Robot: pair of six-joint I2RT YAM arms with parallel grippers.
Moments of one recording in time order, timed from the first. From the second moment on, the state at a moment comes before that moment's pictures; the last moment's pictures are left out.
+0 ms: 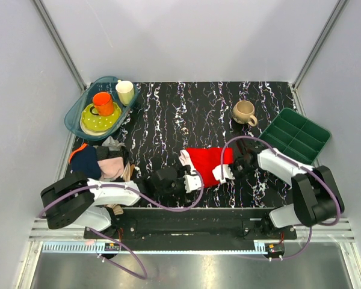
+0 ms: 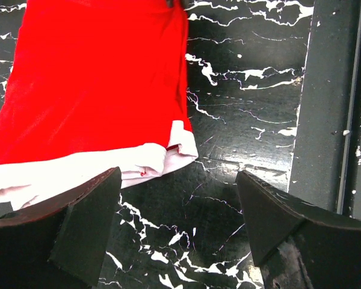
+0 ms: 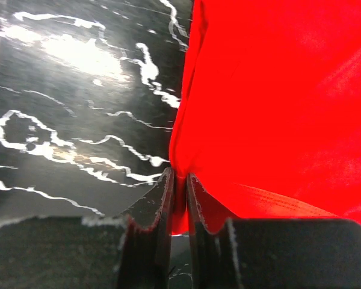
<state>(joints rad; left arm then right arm) -1.07 1.36 0.46 0.41 0.17 0.31 0.35 1.45 0.75 -0.70 -0.54 -1.61</state>
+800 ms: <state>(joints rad) -1.12 1.63 0.57 0.46 0.09 0.32 0.35 1.36 0.70 -0.78 -0.64 -1.44</state>
